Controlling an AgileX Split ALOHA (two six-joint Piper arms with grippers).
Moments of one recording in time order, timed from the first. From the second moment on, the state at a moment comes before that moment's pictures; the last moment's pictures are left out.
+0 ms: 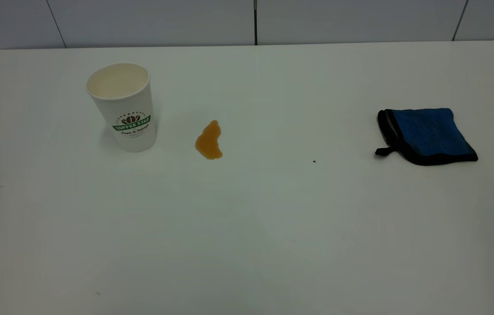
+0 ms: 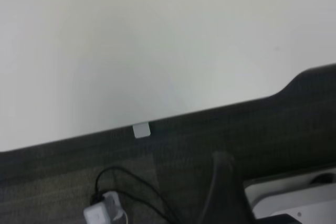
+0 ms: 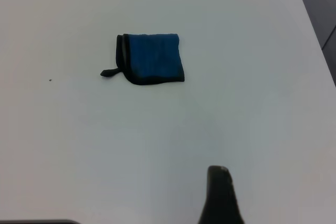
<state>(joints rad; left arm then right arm) -0.26 0.33 -0.48 0.09 1.11 -0.06 0.04 -0.02 -0.47 -0.13 1.11 0.11</state>
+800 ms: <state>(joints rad) 0.04 -0.02 -0.48 0.08 1.13 -0.05 0.04 -0.02 -0.47 -0.13 1.11 0.11</state>
